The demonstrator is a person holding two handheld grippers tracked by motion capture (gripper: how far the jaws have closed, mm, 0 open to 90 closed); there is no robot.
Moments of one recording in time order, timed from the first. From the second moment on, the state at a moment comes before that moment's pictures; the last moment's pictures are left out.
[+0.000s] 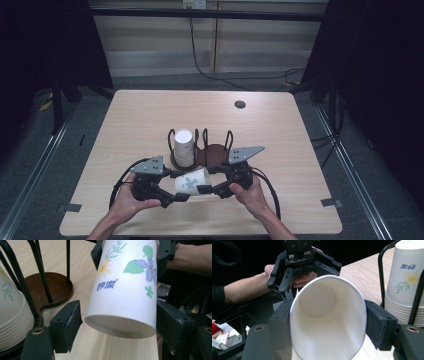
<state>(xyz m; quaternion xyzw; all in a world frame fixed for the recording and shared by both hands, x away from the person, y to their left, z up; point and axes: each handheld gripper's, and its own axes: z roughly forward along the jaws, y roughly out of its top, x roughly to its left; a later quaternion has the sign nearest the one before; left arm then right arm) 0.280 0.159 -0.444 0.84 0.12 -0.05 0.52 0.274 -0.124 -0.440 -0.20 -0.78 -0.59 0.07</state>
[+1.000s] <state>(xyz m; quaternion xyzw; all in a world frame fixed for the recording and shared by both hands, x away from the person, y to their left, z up) 0.286 0.169 -0.447 0.84 0.15 -0.04 0.51 0.275 -0.135 -0.431 -0.21 -0.79 -0.58 0.05</state>
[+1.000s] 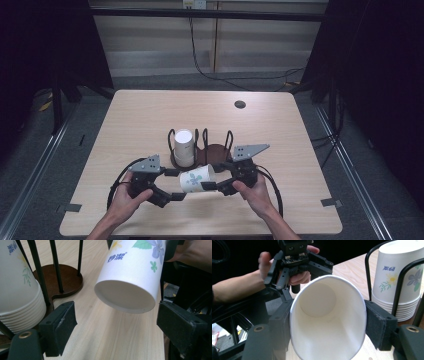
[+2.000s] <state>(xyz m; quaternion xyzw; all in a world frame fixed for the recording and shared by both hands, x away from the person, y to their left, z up) 0.290 0.190 -0.454 0.85 0.19 -0.01 0.48 0.279 -0.162 -0.425 -0.25 -0.80 -0.54 0.03</state>
